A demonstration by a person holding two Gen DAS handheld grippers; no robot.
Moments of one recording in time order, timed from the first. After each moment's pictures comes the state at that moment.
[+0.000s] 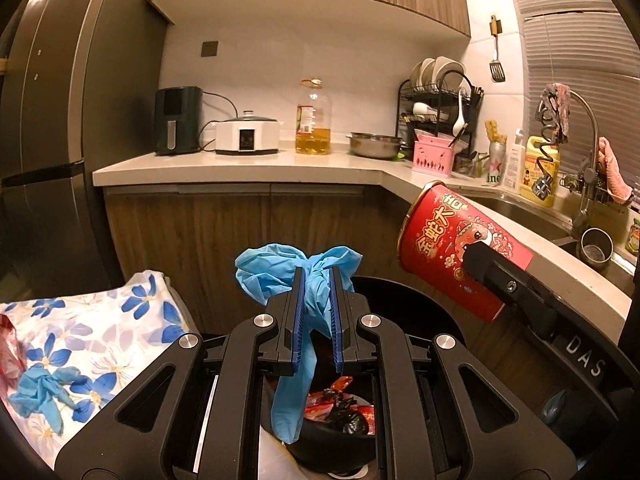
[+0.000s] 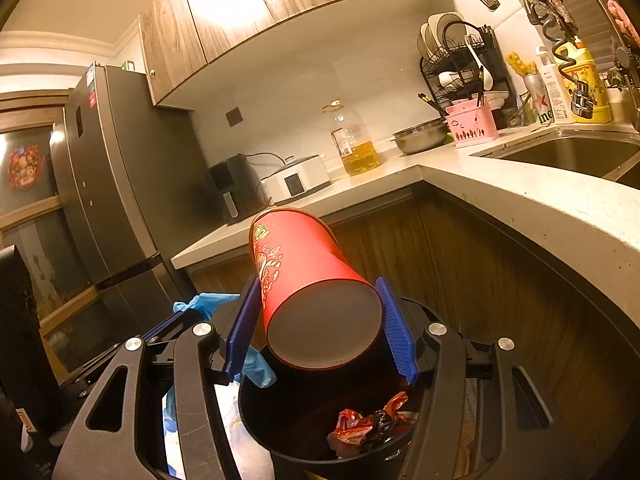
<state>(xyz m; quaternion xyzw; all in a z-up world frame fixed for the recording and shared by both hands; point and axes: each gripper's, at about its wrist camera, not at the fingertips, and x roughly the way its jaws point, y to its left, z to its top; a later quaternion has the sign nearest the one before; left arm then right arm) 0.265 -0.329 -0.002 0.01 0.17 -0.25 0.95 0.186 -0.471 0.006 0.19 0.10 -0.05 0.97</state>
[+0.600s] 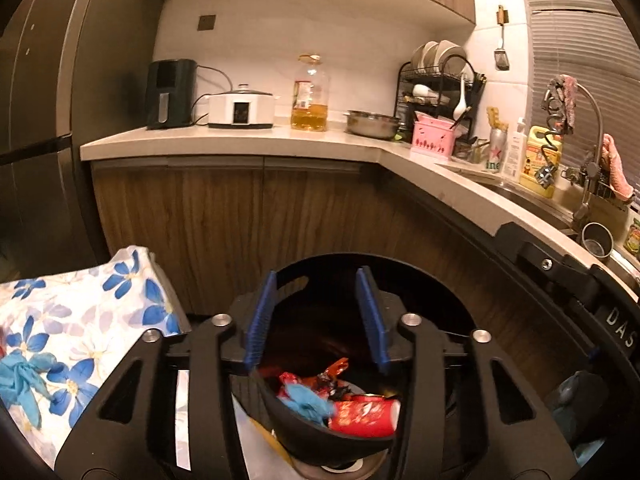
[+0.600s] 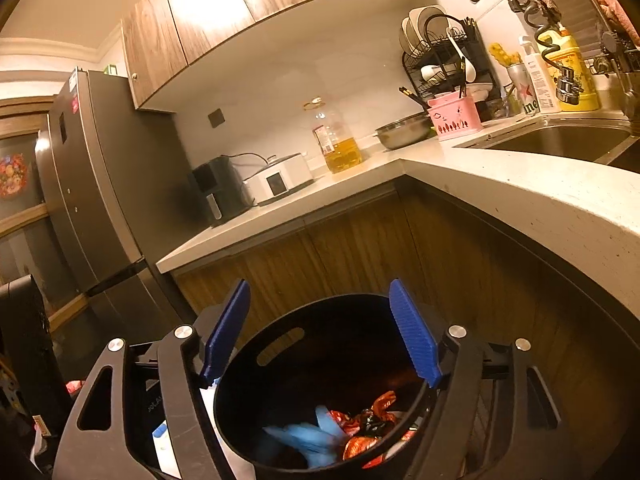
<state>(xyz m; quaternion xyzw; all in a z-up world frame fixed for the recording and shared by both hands) 0.289 -0.329 -0.028 0.00 0.21 -0.26 0.94 0.189 -0.482 -0.006 0.21 0.11 -0.08 0.97</state>
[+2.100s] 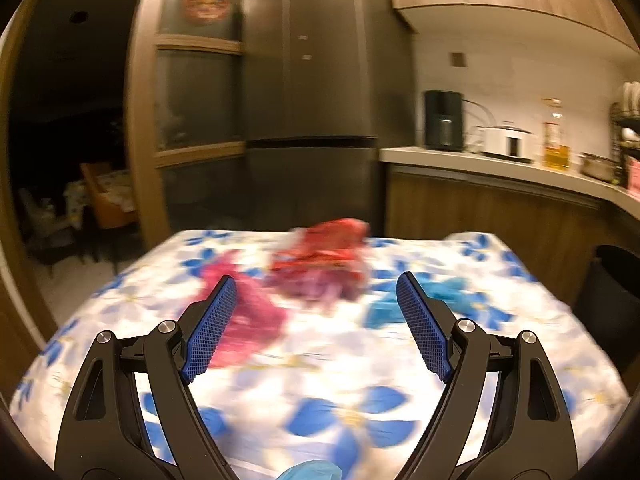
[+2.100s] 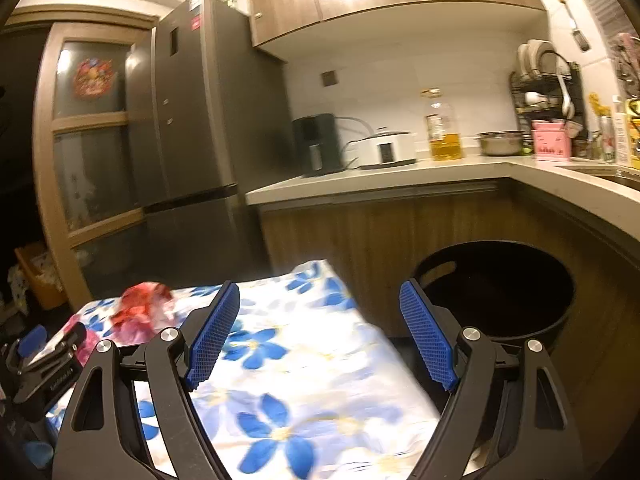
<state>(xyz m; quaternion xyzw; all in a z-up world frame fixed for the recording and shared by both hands) 0.150 0.000 -0.041 -0.01 0.15 0.18 0.97 0.158 -0.266 -0.013 0.08 0.13 0.05 0.99</state>
